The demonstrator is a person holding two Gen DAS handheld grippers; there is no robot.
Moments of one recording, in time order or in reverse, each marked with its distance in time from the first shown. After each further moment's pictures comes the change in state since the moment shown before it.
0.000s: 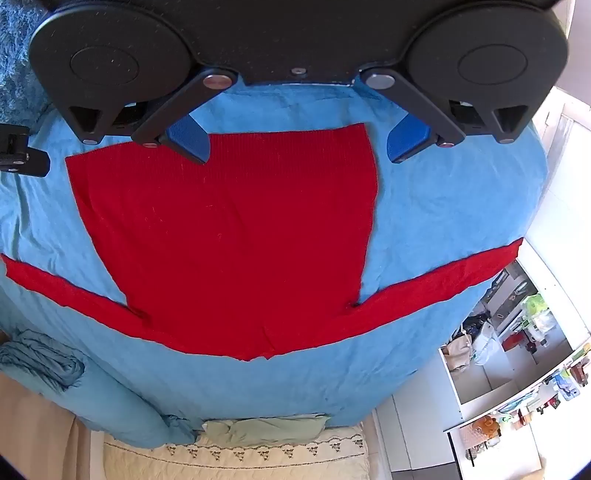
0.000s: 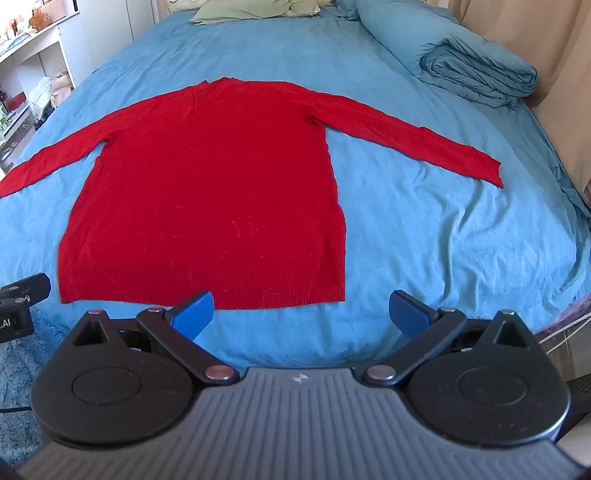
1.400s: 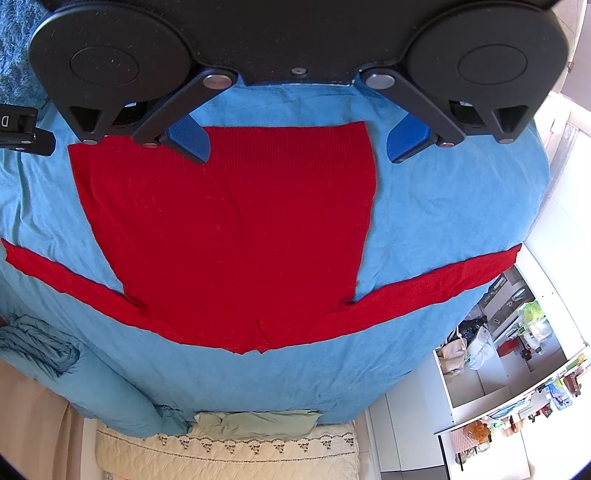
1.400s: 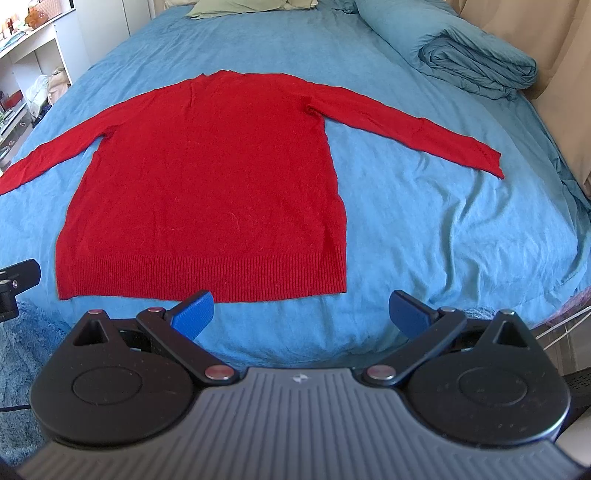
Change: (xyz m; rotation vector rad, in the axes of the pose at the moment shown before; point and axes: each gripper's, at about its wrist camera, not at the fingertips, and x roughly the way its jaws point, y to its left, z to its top) left arm -0.005 0.007 0.001 -0.050 -0.014 -0.019; right arm 0.003 0.002 -0.001 0.009 0.023 -0.003
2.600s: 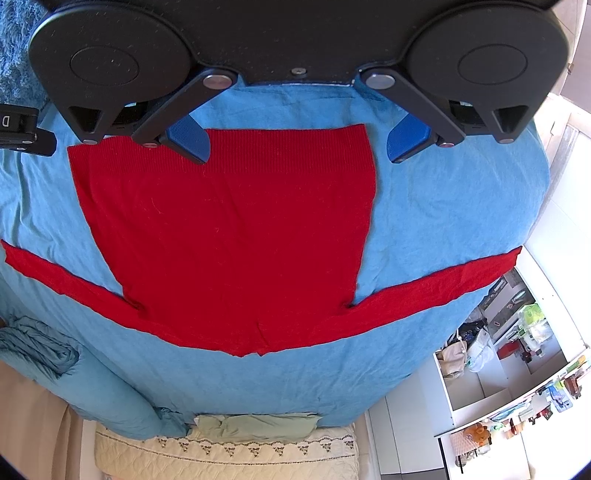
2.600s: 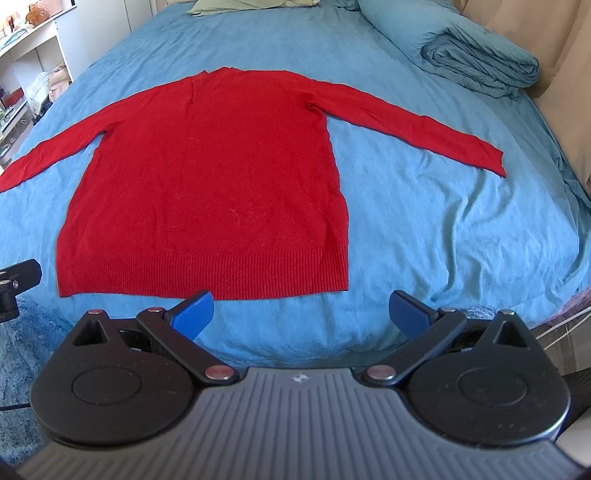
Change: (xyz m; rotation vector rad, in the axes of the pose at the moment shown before) left arm 0.002 -0.001 0.001 -0.001 0.008 0.002; right arm 0.002 0.000 -0.001 -0.004 0.009 0.008
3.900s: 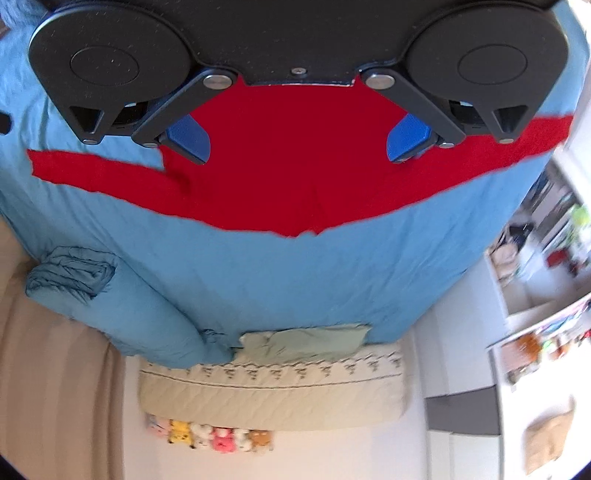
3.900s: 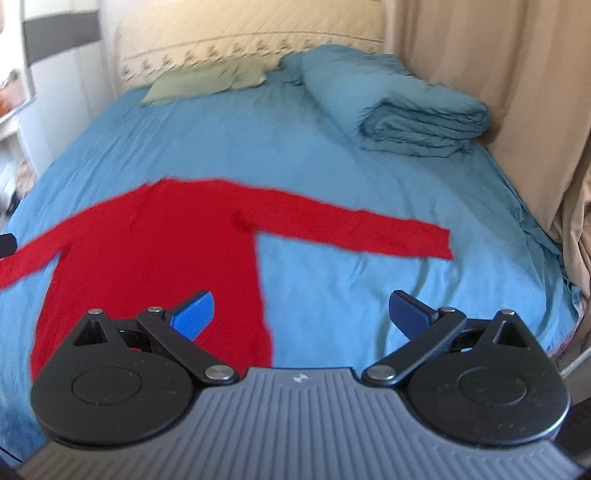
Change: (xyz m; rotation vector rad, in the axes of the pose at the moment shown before) left arm 0.034 -0.060 0.162 0.068 -0.261 -0.126; right arm -0.016 -0.100 0.095 0.146 -0.256 -0.075
